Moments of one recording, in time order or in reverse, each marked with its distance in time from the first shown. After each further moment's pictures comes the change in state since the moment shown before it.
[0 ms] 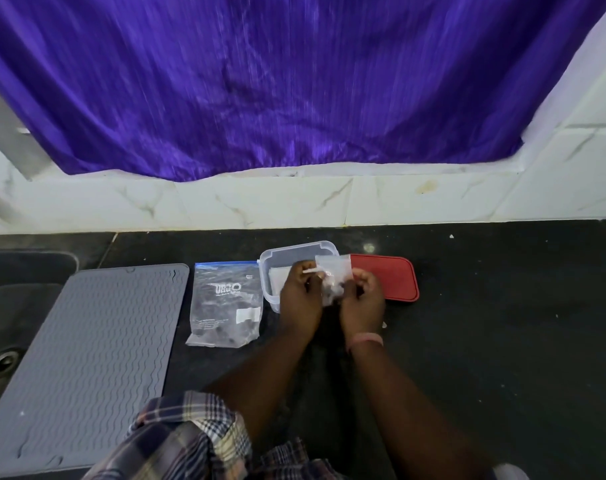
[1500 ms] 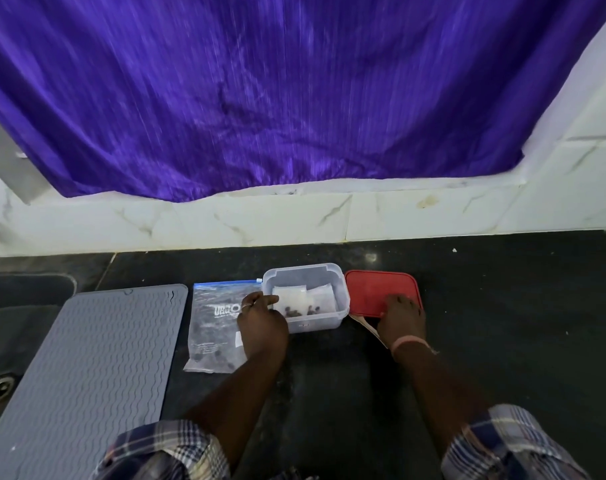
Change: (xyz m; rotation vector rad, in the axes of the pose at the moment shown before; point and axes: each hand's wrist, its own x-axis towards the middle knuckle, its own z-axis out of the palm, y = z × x) left_hand 0.026 -0.027 -0.046 0.485 0.217 -0.099; right_hand 0.094 0.057 -0.056 -1.203 -0.273 -0.141
